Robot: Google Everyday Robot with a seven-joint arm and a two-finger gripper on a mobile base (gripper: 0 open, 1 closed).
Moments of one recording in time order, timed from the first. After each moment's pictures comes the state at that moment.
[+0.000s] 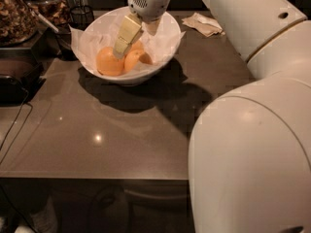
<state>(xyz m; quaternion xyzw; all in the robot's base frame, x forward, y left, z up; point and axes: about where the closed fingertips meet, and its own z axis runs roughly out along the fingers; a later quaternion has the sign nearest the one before) 0.654 0.038 0.944 -0.49 0.85 0.12 0.14</state>
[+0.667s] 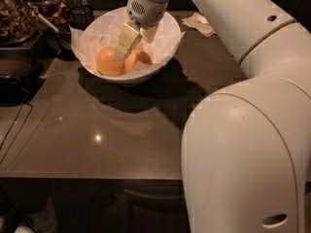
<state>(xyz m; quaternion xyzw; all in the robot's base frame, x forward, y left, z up) 0.661 0.040 0.925 -0.48 0.86 0.12 0.12</state>
